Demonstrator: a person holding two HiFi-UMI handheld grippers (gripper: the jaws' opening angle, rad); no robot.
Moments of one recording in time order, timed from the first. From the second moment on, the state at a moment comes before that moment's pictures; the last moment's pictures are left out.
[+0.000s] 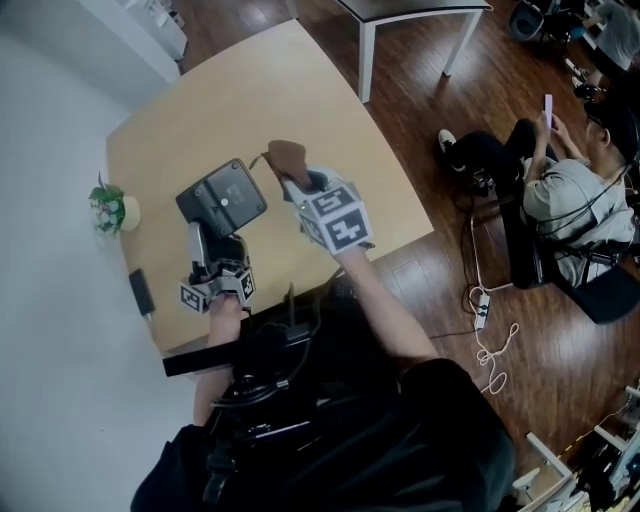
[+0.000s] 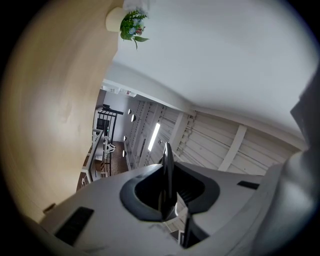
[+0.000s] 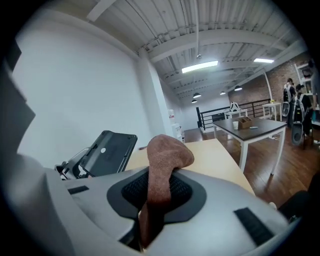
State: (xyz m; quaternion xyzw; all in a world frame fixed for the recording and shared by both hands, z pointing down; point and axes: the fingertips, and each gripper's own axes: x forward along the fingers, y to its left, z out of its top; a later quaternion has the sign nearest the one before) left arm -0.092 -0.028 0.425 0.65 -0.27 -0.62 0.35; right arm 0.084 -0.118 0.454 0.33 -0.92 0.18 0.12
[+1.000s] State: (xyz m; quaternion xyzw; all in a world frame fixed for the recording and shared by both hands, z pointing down) left arm -0.100 -0.034 0.434 0.63 -0.28 -0.63 0.36; right arm 0.079 -0.112 0.445 0.32 -0.92 0.19 0.11
